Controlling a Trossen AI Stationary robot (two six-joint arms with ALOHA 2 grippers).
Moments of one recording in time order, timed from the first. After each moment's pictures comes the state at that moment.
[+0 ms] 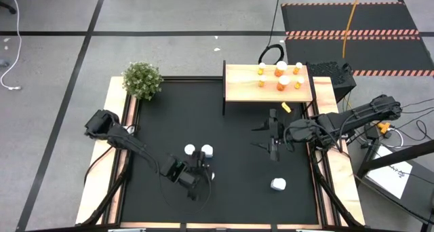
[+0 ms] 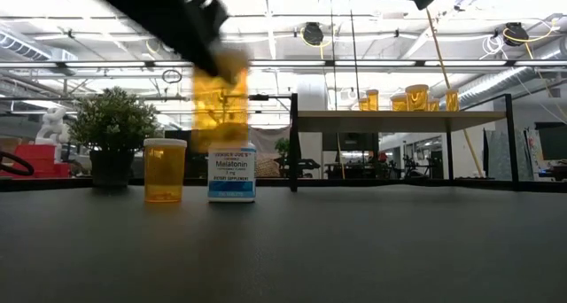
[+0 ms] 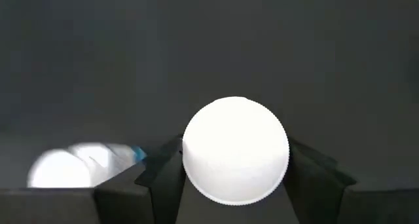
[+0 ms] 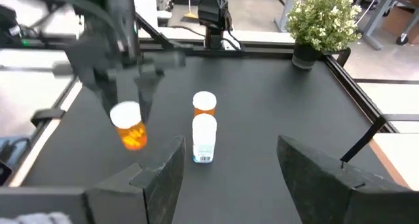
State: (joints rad) left arm -0.50 1.78 1.28 -0.53 -0.34 -0.25; right arm 0.30 0.99 0.82 -0.25 0.34 0.10
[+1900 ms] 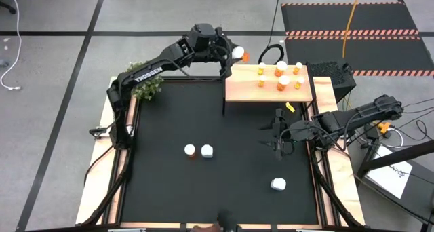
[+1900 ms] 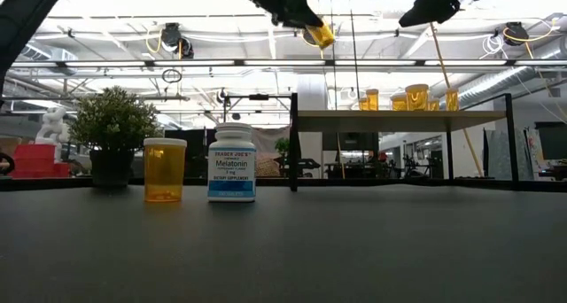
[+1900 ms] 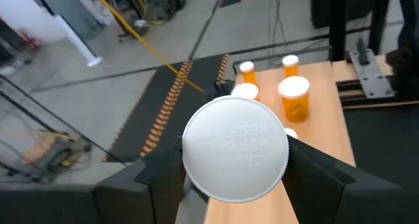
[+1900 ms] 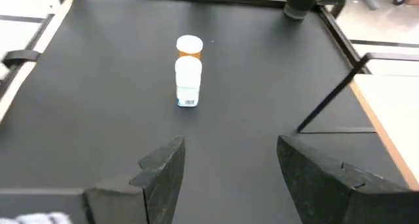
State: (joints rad) left arm 0.49 1.93 2.06 -0.46 0.15 0.44; right arm 0.30 0.93 0.82 -0.51 0.35 0.14
